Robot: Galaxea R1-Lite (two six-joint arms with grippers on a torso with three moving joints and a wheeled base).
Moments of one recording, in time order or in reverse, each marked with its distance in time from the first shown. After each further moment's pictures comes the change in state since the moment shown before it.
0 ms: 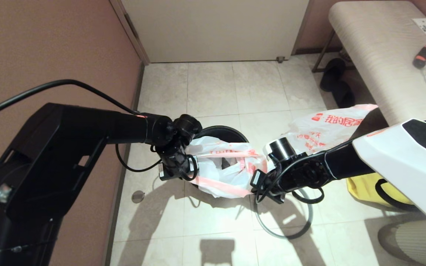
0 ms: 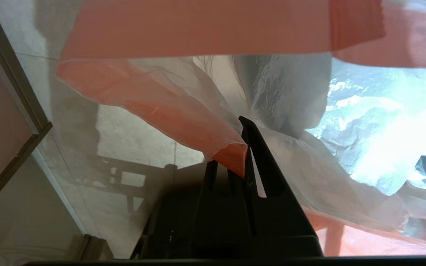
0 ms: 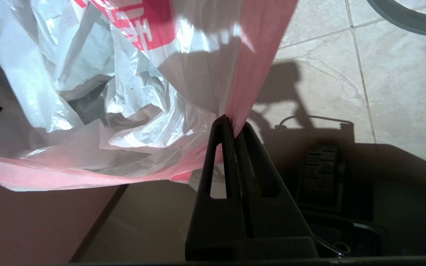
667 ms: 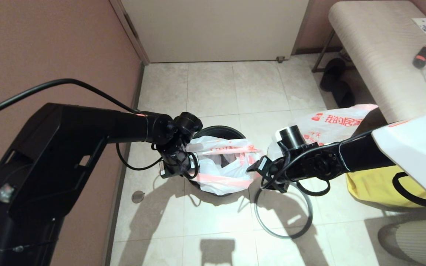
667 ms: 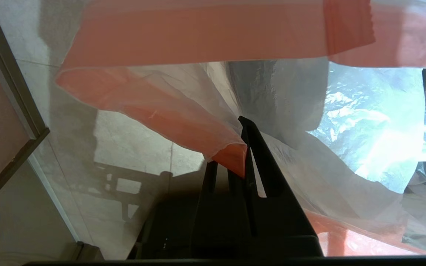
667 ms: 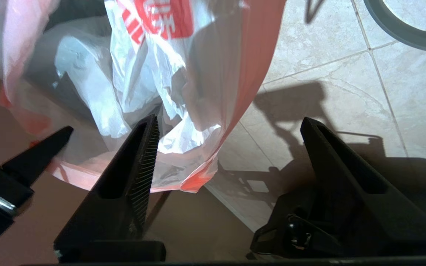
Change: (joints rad) left arm -0.003 0.005 -0.028 -0.005 0.021 -0.018; right arm -0.034 -0.063 0.002 -0.047 0.002 0.088
